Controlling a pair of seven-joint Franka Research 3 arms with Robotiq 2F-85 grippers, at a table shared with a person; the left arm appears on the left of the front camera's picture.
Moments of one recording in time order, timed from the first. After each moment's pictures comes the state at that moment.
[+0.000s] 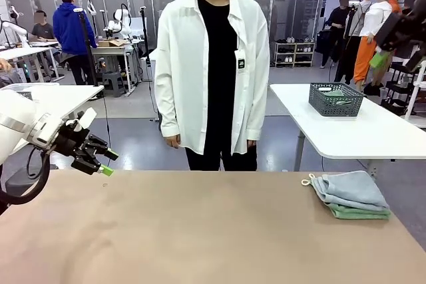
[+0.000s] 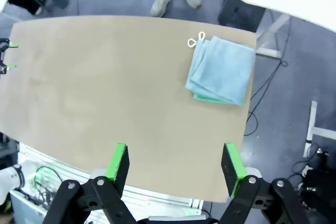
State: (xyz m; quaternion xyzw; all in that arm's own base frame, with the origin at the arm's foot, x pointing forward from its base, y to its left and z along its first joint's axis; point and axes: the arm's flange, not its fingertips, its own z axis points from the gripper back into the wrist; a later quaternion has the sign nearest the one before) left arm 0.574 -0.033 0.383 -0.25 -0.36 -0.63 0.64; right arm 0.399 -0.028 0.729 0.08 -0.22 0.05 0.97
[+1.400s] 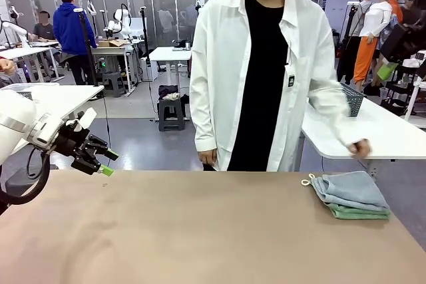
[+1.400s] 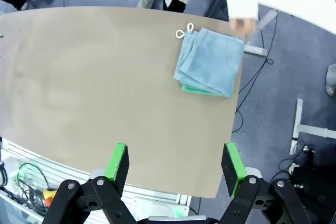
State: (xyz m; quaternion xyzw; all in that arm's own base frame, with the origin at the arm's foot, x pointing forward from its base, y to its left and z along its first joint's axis) left arm 0.574 -0.033 0.383 -0.25 -0.36 -0.63 0.64; right arm 0.379 -0.020 0.714 0.04 -0.22 0.06 0.97
